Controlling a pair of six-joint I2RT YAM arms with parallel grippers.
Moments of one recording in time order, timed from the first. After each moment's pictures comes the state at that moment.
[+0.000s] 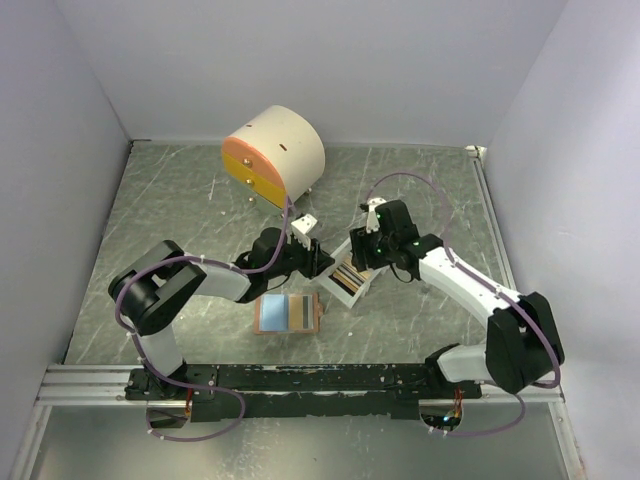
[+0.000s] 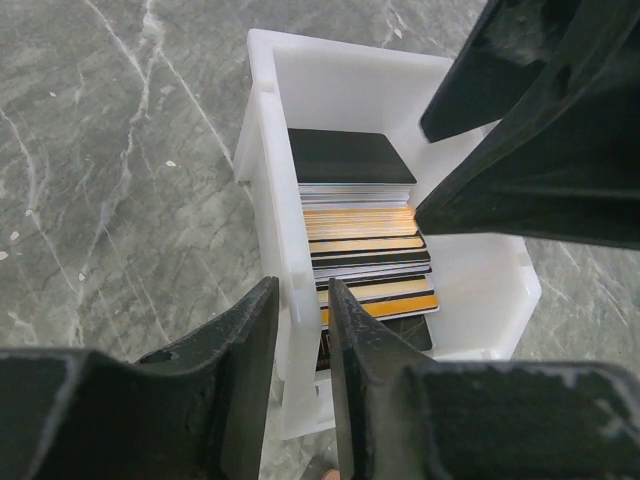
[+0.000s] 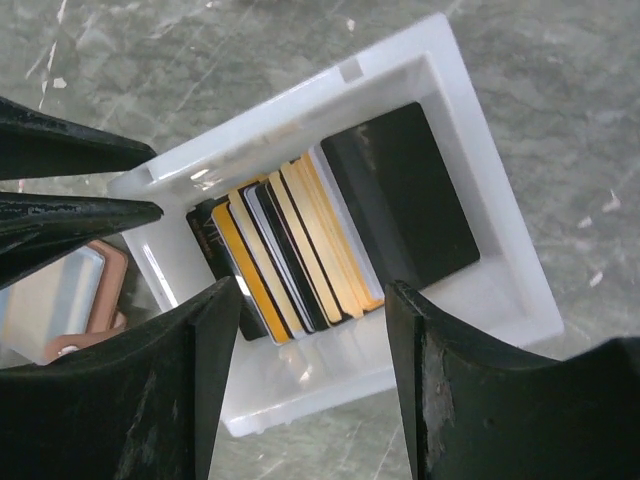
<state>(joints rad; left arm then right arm) -0.79 1.77 0.69 0.82 0.26 -0.26 0.47 1.31 0.84 -0.38 -0.06 0.16</state>
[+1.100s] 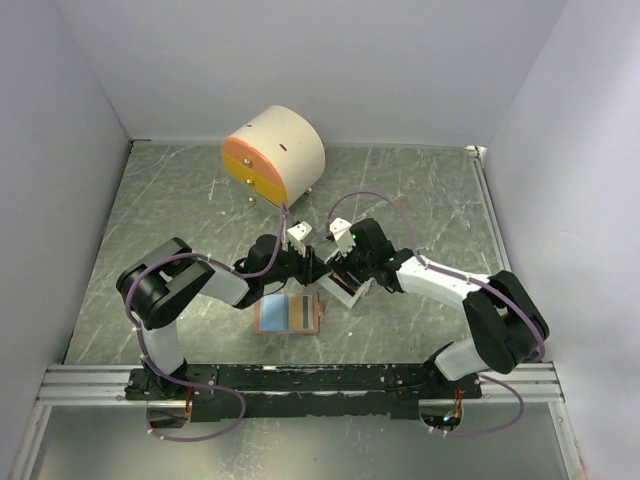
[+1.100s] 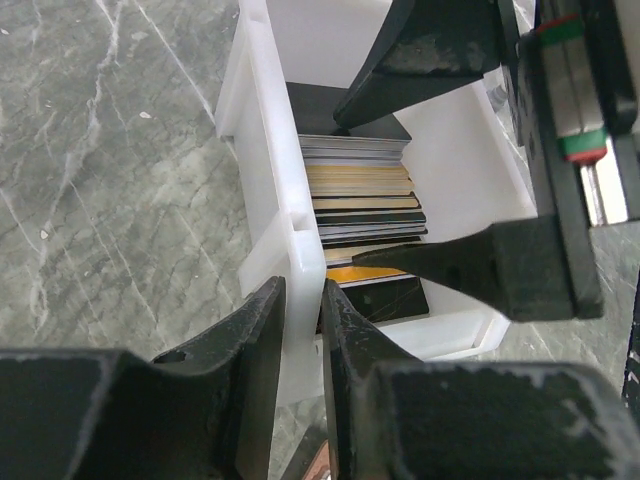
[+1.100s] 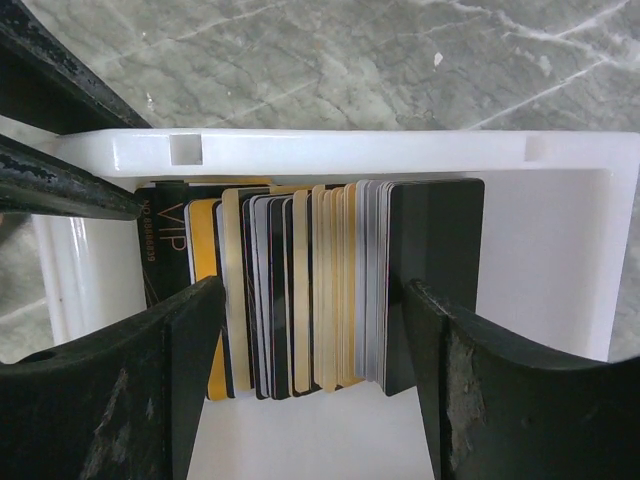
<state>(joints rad) -0.77 1.82 0.62 0.94 0.33 -0.30 0.60 1.45 0.74 -0.14 -0.01 -0.29</state>
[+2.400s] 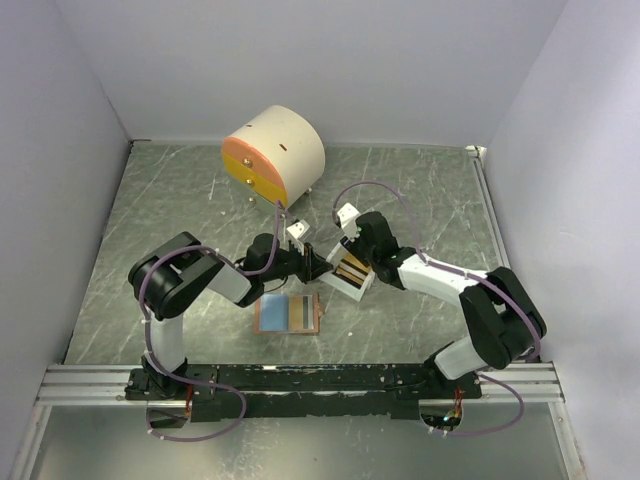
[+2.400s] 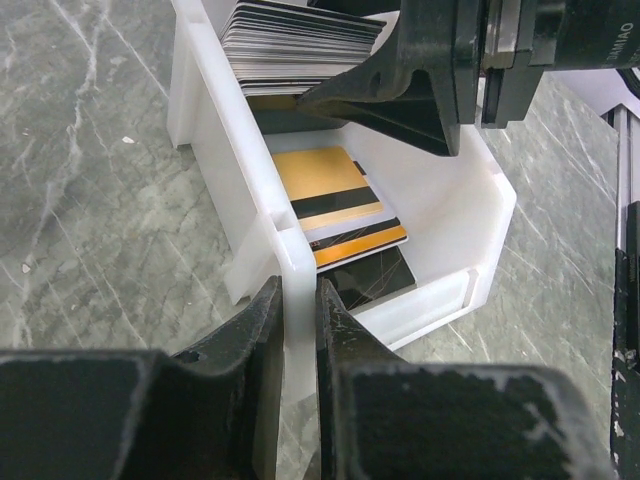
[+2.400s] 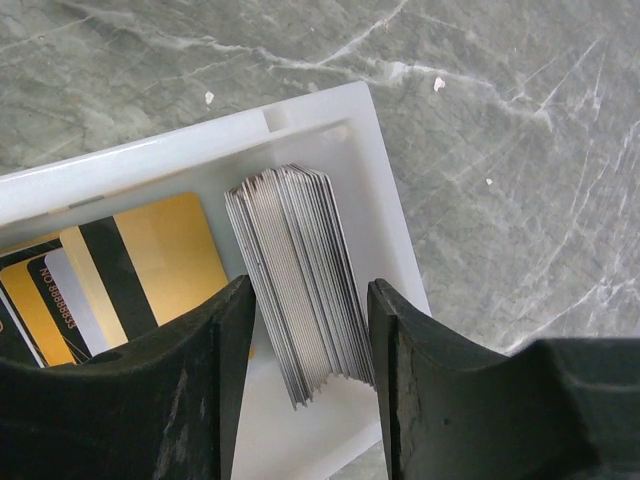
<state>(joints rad) -0.74 1.91 0.63 1.07 0.42 -0.35 0.58 1.48 0.72 0.06 0.30 -0.43</state>
